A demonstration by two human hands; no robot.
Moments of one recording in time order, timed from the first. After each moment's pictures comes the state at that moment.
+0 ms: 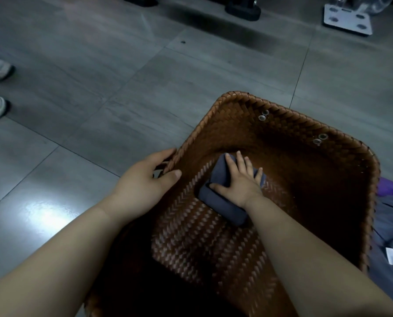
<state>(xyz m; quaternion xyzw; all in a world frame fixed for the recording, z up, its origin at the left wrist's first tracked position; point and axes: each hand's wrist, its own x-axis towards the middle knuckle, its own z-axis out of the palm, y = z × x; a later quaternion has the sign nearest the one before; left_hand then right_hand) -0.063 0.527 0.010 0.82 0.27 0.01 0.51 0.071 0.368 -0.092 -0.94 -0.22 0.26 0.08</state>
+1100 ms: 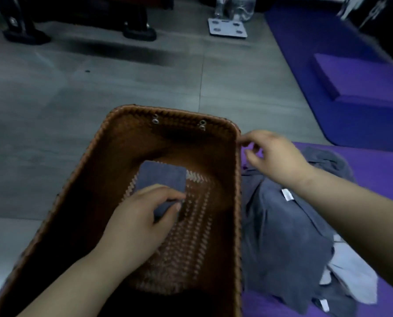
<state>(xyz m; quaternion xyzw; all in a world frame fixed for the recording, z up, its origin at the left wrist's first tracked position) -0.068 0.406 0.030 0.89 -0.09 0.05 0.44 0.049 0.187 0.060 -0.96 -0.23 -0.03 0.18</state>
